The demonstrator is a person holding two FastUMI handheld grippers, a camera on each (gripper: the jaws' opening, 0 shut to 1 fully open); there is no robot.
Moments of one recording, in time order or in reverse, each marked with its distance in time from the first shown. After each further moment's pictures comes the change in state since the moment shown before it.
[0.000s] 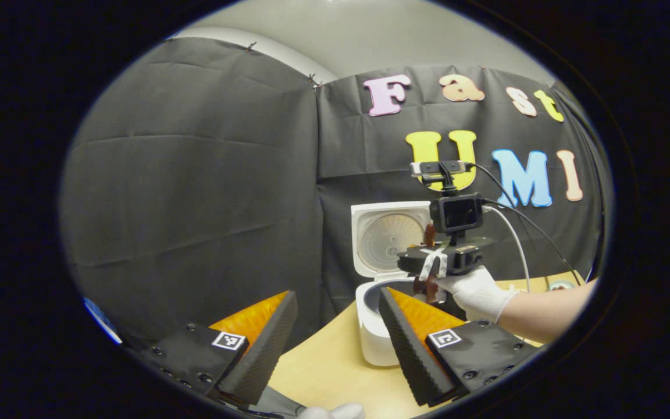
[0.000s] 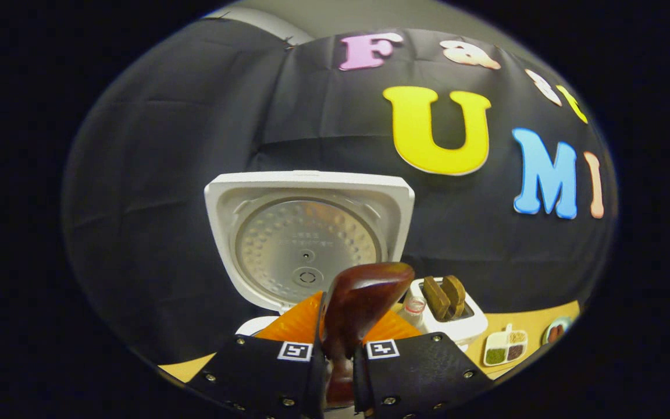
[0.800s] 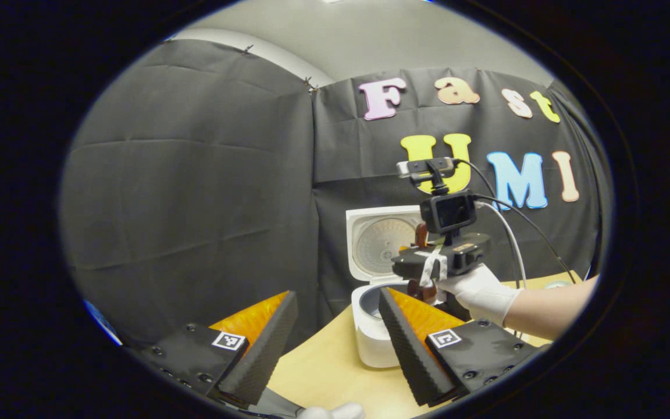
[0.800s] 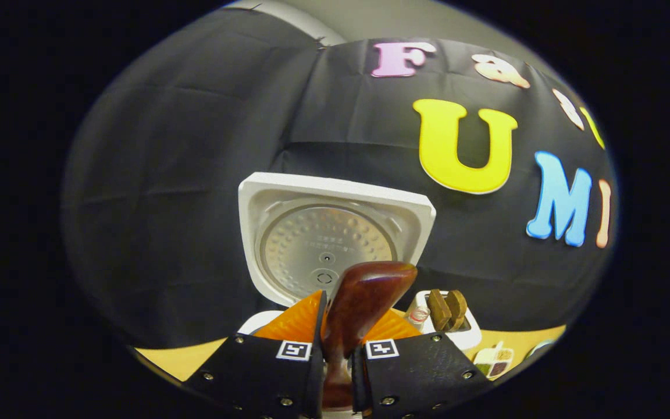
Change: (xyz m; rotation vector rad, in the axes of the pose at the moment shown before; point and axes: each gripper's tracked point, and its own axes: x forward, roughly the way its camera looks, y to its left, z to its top) left arm 0.004 -0.004 0.005 0.008 -0.024 -0.021; right arm -0.019 0.004 0.014 0.124 0.024 0.071
